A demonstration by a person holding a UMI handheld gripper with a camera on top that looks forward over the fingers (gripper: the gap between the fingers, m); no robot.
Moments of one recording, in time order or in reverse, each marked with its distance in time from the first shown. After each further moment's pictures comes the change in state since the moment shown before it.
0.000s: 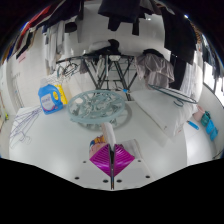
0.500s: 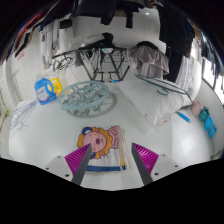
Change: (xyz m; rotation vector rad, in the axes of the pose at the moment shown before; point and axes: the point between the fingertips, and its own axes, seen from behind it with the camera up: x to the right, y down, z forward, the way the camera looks) arm 0.084 0.040 -0.043 -0.093 0.003 -0.005
